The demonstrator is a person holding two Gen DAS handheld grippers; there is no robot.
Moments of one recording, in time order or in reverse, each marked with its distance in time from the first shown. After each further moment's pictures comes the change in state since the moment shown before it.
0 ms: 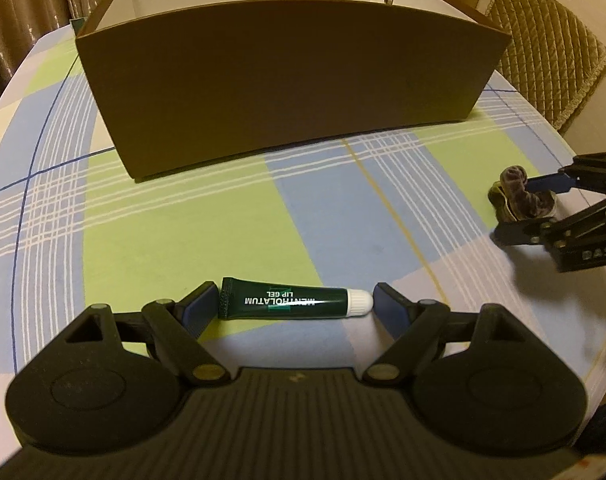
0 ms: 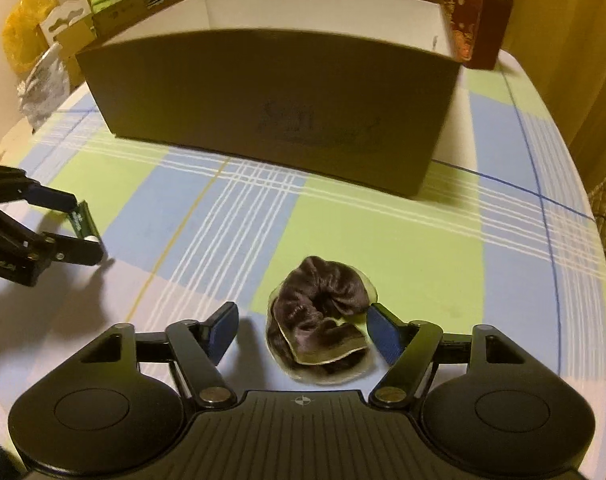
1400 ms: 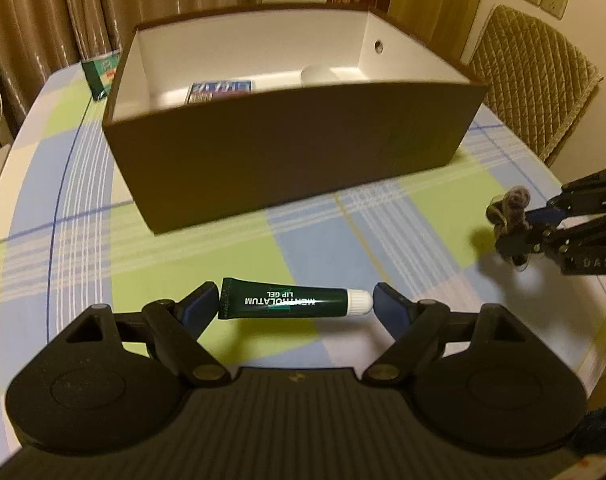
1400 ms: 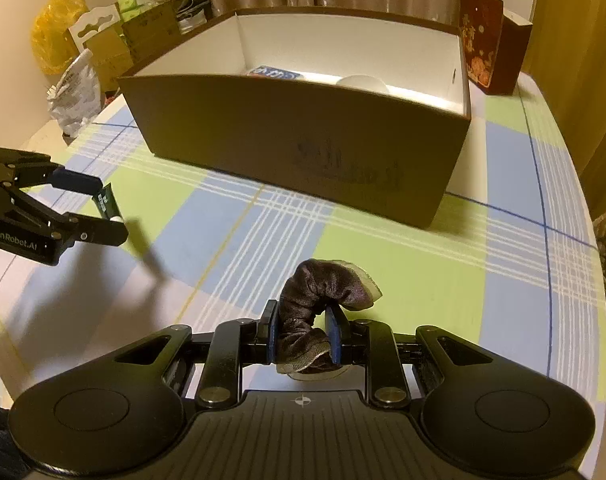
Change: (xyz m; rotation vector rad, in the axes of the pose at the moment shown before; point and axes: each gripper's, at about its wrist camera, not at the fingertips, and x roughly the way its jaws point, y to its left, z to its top) left arm -0.044 -0.008 0.025 0.017 -0.090 0.009; right arm -0.040 -0.001 0.013 -0.018 -0.032 0.096
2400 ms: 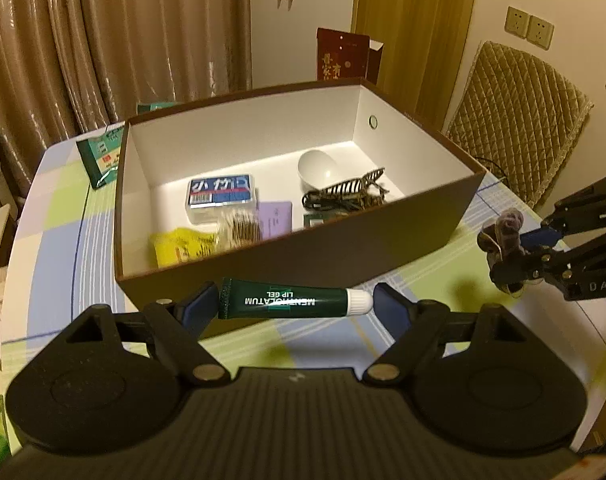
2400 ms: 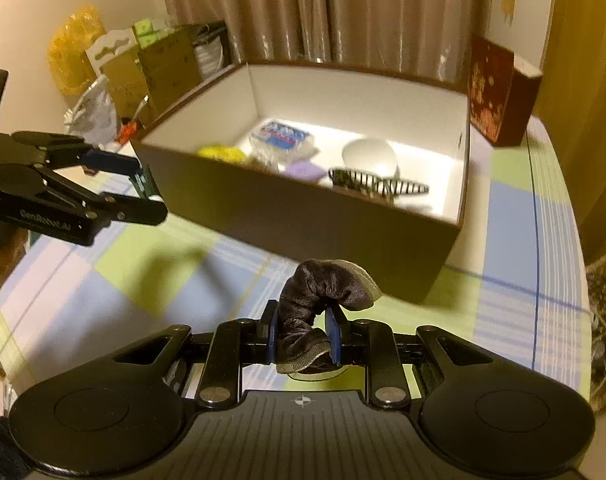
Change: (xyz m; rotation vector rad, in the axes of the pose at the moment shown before) left arm -0.015 0.001 0.063 0.066 -0.129 0.003; right arm -0.023 -0.010 0.052 -0.035 -0.079 0.049
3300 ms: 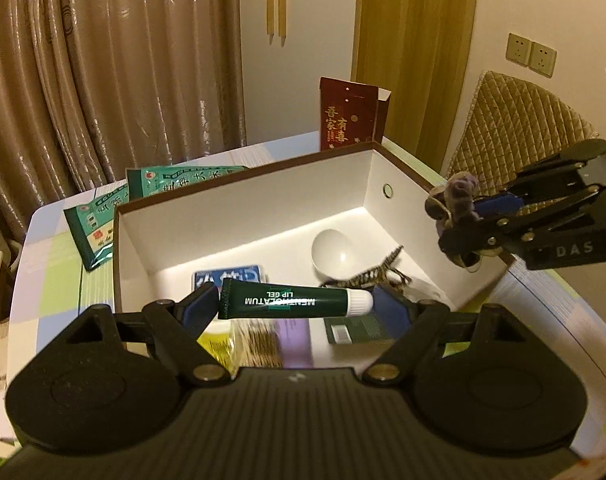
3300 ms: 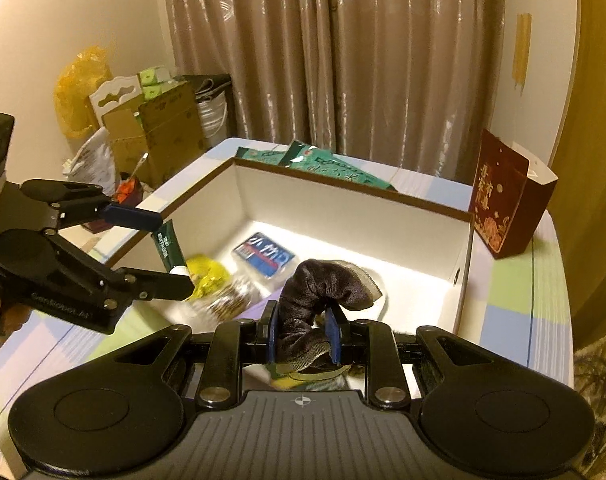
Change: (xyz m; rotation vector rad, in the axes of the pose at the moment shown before) left arm 0.037 0.025 0.081 0.037 -0.079 -0.017; right arm 0.025 -0.029 0.106 -0.044 -0.138 0.005
